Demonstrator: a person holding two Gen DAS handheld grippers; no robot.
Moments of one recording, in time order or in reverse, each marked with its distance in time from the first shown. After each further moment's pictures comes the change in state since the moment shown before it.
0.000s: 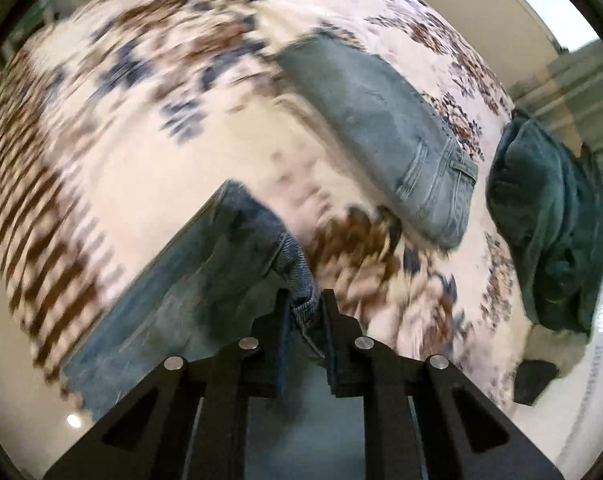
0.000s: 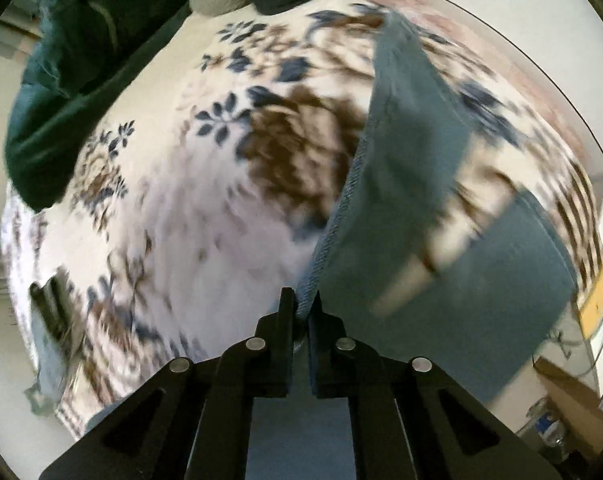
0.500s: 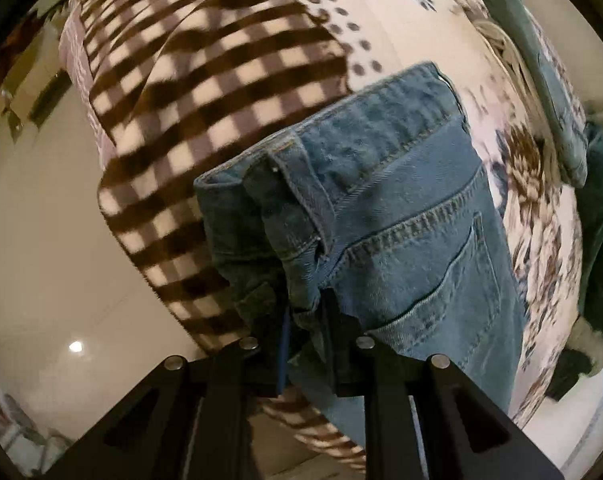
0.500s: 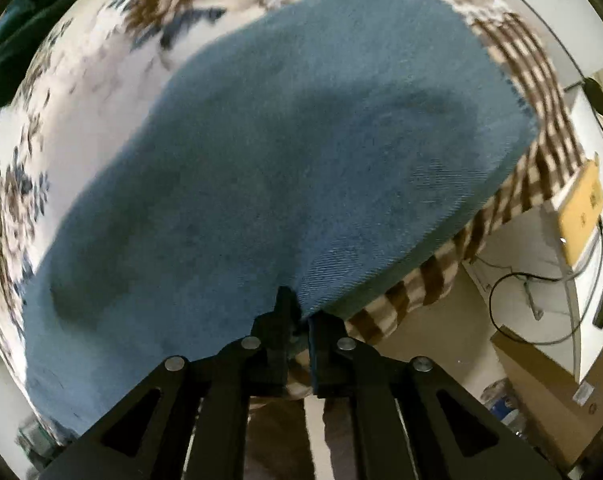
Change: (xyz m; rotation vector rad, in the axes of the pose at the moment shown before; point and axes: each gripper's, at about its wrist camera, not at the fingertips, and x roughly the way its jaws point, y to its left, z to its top) left arm 0.054 0.178 -0.114 -0.195 0.111 0.135; right arm 0.066 -0.158 -0.132 -0.120 0.156 -0.127
